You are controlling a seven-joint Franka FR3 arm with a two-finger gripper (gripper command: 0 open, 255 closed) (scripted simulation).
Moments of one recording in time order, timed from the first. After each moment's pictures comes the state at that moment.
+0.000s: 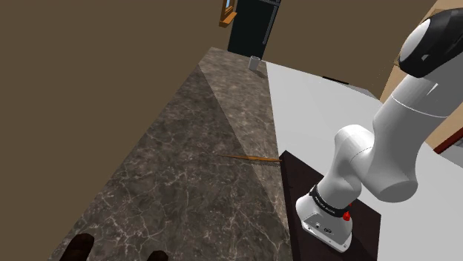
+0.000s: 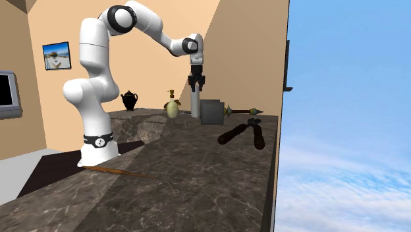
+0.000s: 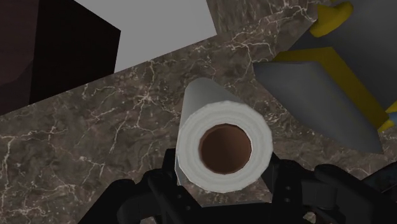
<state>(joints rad) 0.78 0.12 0.96 -1.84 -0.05 1.96 1.45</state>
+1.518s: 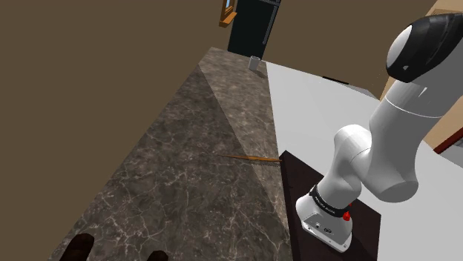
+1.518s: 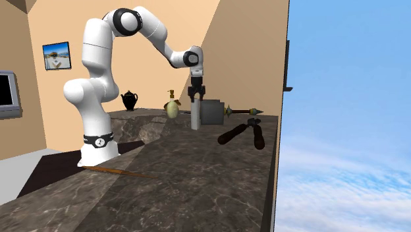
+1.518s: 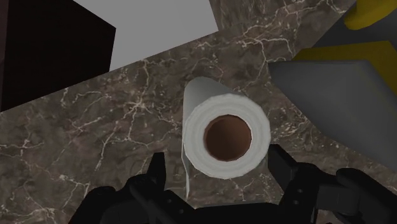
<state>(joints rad) 0.81 0.20 0.94 -1.97 -0.13 2.13 1.50</state>
